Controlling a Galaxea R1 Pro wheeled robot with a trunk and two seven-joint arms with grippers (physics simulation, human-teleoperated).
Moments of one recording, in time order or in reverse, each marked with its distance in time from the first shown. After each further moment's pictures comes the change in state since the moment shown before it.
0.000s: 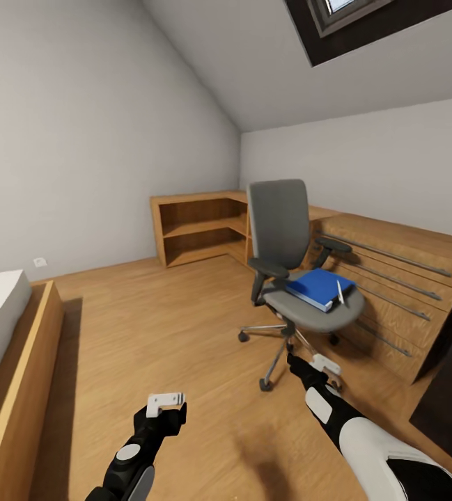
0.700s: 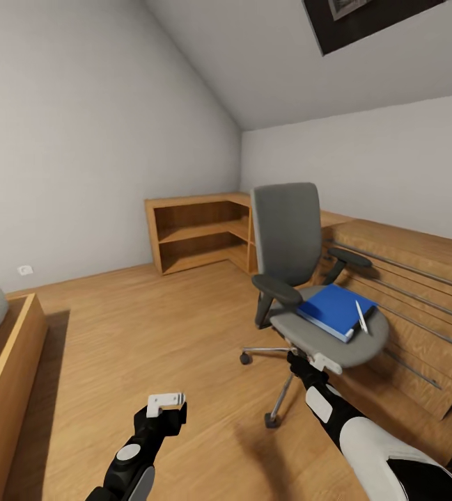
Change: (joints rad) left arm 0.000 -0.001 -0.001 0.000 -0.001 -0.001 0.000; right arm 0.000 -0.002 0.000 -0.006 0.000 0.000 -0.002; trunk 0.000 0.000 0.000
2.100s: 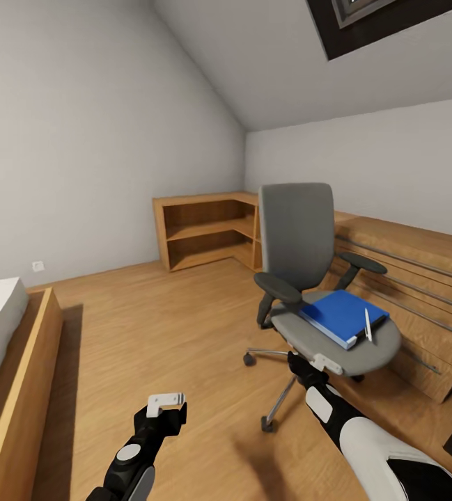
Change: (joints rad) left arm 0.000 0.000 -0.001 0.000 0.000 0.000 0.002; right arm 0.000 0.000 -0.002 0.000 -0.004 0.001 0.000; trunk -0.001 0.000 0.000
